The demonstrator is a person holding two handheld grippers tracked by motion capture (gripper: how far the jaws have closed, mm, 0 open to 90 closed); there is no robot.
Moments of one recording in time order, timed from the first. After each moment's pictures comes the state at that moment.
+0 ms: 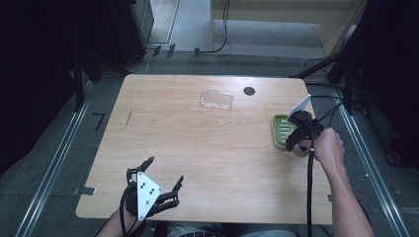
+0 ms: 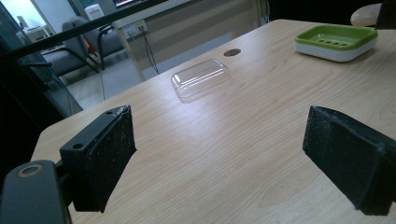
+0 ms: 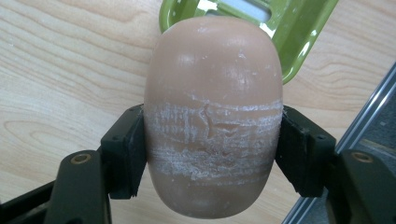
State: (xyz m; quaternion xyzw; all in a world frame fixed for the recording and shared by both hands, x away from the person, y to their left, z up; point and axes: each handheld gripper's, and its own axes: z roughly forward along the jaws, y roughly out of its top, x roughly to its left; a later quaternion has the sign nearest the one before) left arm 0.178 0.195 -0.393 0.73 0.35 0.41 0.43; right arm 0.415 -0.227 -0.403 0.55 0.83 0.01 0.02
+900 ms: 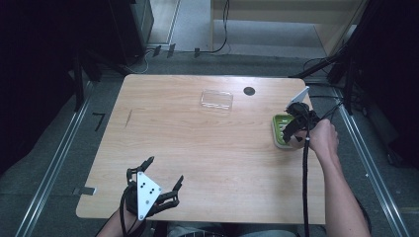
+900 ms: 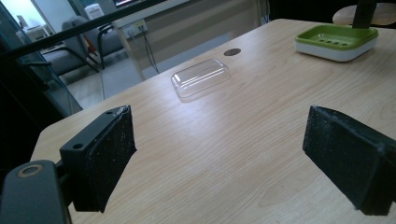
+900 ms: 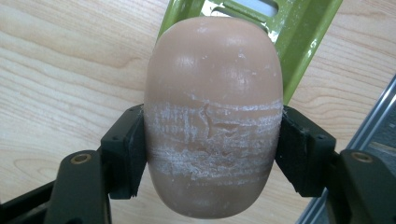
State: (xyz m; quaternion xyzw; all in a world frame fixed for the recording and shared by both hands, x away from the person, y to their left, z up) left arm 0.179 0.195 -0.393 0.73 0.35 0.41 0.43; right arm 0.445 -0.227 -0.405 0.58 0.82 0.03 0.01
